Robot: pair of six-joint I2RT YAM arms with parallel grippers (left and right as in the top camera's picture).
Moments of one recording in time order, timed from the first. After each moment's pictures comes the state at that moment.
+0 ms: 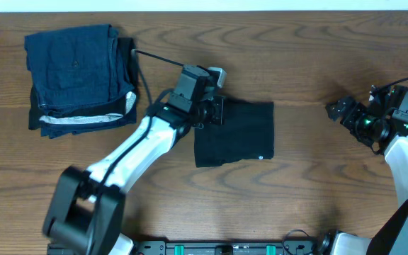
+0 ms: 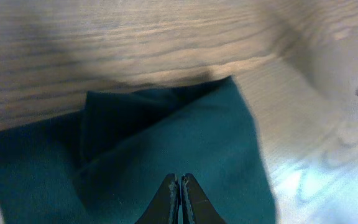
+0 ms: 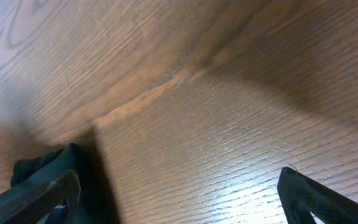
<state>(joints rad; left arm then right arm) -0.50 1.71 1.08 -0.20 0.37 -0.38 -0.36 1.47 0.88 -0.46 -0.40 0.33</state>
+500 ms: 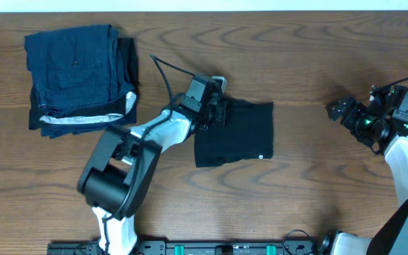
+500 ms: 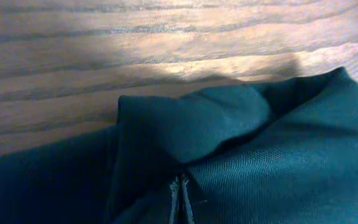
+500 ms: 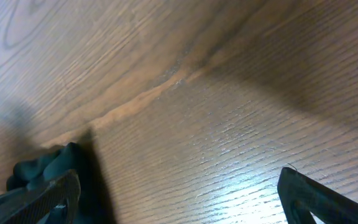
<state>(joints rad) -0.49 1.99 1.08 0.02 0.32 -0.37 -0.36 1.47 0.88 -0.46 -0.39 0.33</state>
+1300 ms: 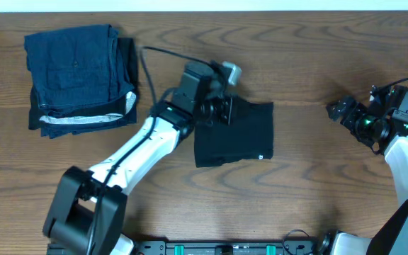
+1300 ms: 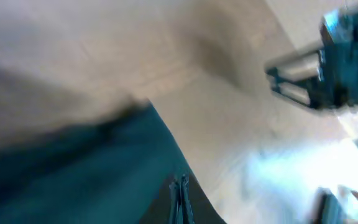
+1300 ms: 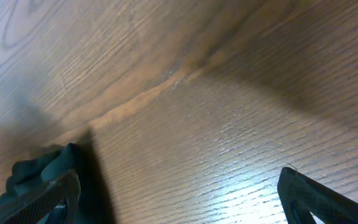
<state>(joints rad) -0.53 1.68 1.09 -0.10 0.58 -0.35 -0.36 1.47 0.88 -0.46 -0.39 0.33</state>
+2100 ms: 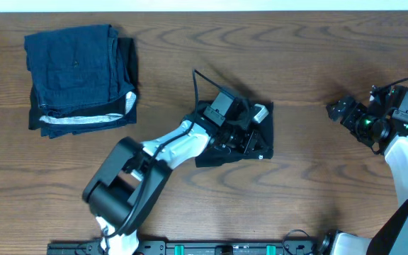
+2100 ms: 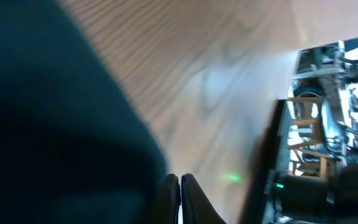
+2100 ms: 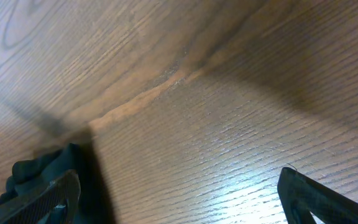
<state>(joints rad) -0.67 1.93 1.09 -0.13 0.81 -0.35 -0.36 1.47 0.88 -0.46 -0.39 0.33</state>
